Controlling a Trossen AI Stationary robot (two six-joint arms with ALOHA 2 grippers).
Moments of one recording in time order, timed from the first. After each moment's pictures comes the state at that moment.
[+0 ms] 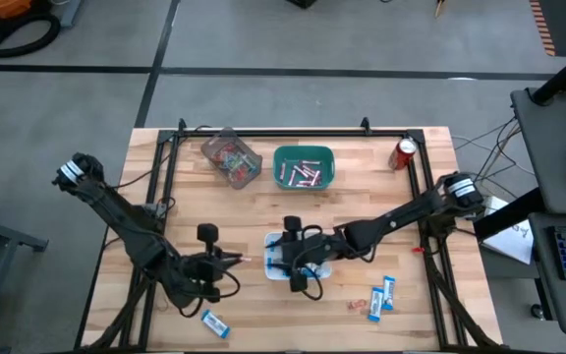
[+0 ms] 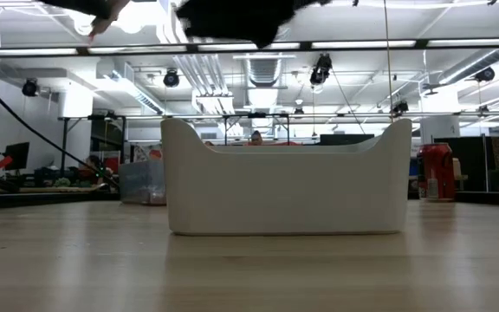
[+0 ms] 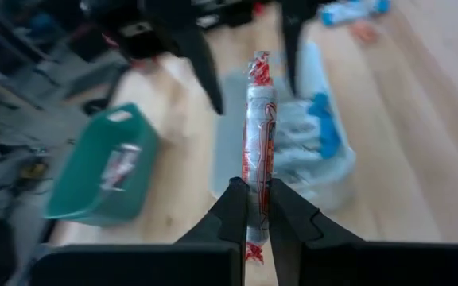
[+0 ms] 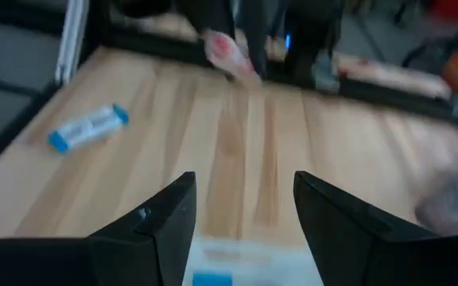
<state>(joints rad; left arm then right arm) -0.78 1.31 0.91 -0.44 -0.88 -0.24 0.31 1.81 1.22 0.20 0.25 -0.08</state>
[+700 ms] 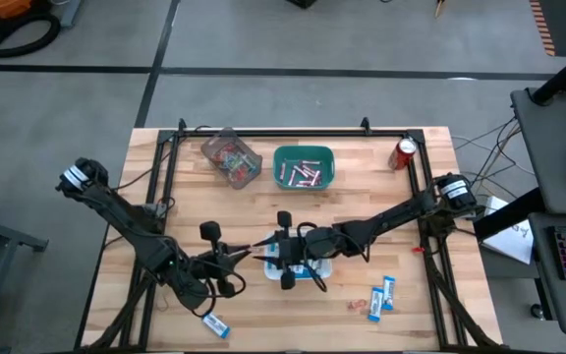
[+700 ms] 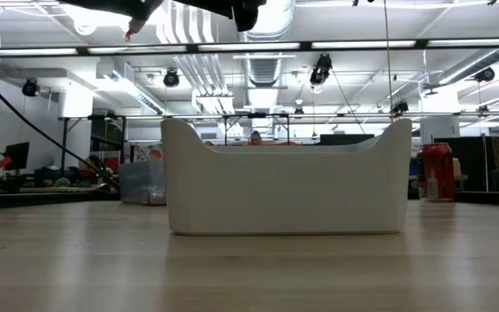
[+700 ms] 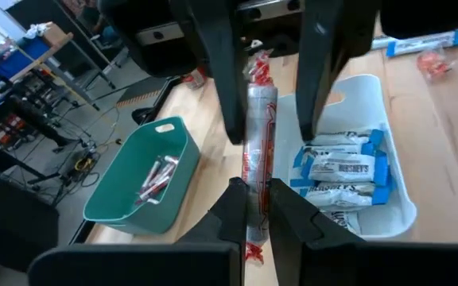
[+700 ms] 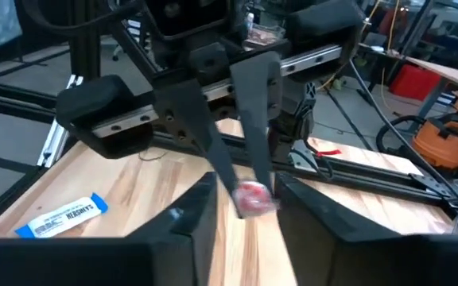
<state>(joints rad) -0.74 1.39 0.90 -0.28 -1.05 -0.22 0.29 1.86 1.22 0.50 0.25 -0.18</state>
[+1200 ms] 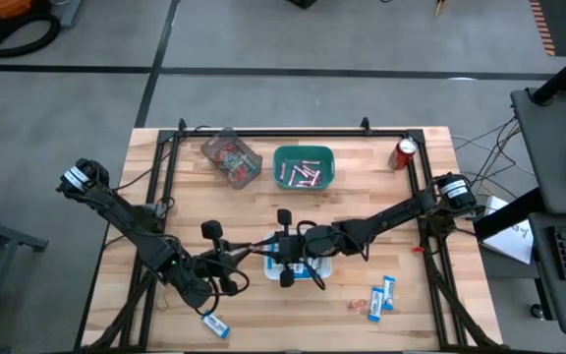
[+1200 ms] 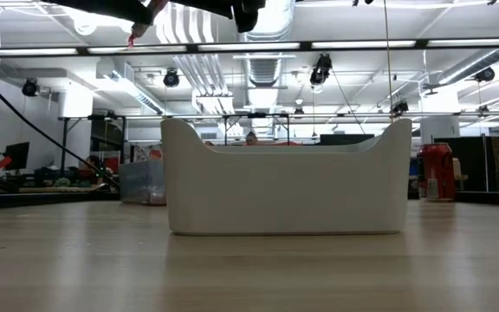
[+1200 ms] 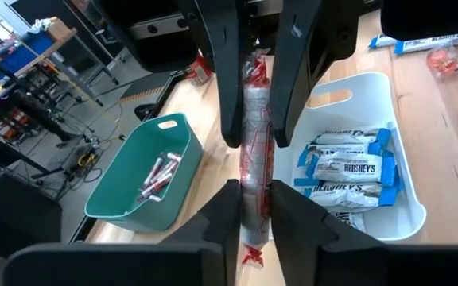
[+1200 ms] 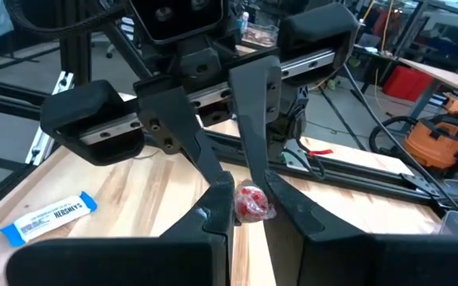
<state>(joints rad) -0.72 1.40 0.90 -0.27 -1.06 -0.22 0.29 1.86 1.22 0.50 0.25 -0.19</state>
